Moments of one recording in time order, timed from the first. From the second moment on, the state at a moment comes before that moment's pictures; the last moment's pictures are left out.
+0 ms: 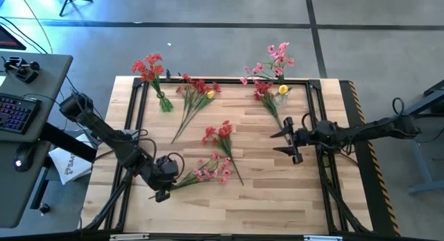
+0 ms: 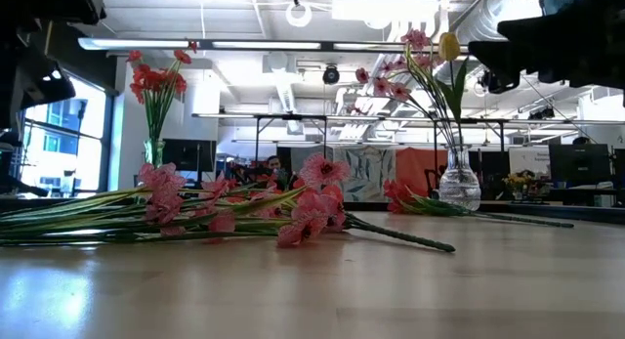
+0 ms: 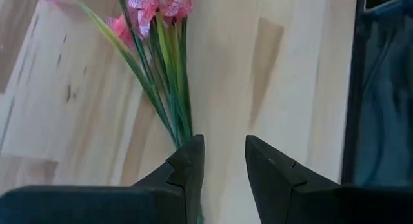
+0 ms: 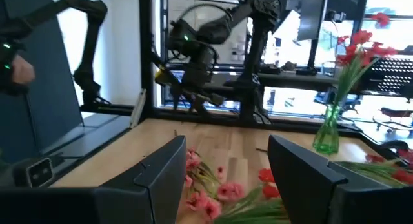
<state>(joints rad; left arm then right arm) -0.69 1.27 0.70 -0.45 -0.16 -0.91 0.05 0.62 0.02 0.71 -0.14 -0.05</state>
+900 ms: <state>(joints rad) -0.66 1.54 0.70 -0.44 -0.02 -0.96 0.08 0.62 0.02 0.68 0.06 -0.04</state>
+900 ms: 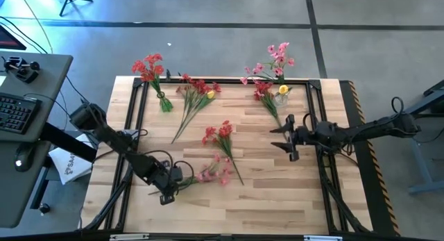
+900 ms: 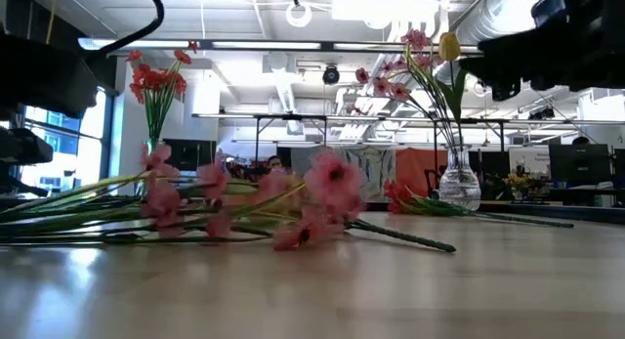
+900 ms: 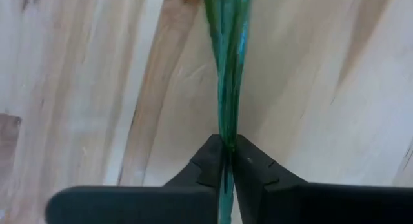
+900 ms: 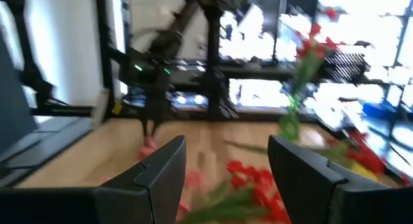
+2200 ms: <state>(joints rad) -0.14 1.49 0.64 0.77 -0.42 0.05 0.15 1.39 0.53 0.77 0.28 -0.04</state>
